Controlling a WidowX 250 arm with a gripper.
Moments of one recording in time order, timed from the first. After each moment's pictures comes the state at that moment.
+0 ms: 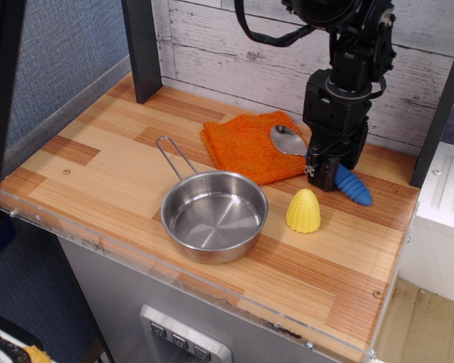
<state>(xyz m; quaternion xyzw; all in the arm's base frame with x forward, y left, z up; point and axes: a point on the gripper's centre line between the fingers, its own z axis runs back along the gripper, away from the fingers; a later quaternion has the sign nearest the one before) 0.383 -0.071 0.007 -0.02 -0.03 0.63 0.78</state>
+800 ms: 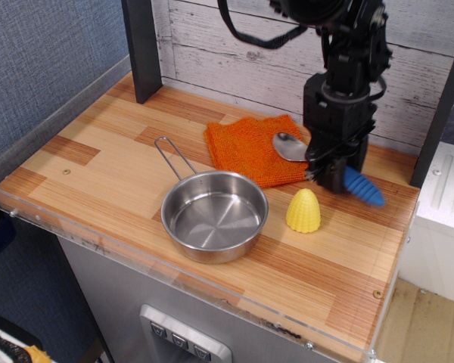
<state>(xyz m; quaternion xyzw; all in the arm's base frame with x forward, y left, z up) 0.371 -0.078 0.024 -0.05 -0.02 0.61 0.79</state>
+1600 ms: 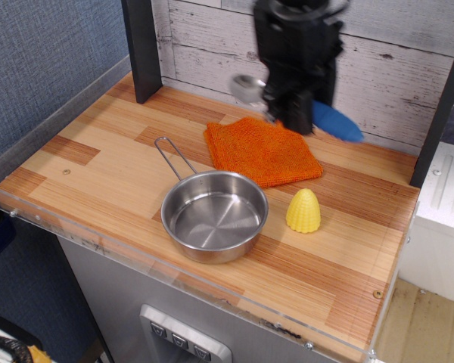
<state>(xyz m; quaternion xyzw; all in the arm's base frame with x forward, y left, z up) 0.331 -0.036 0.119 -0.10 -0.07 0.64 0.76</state>
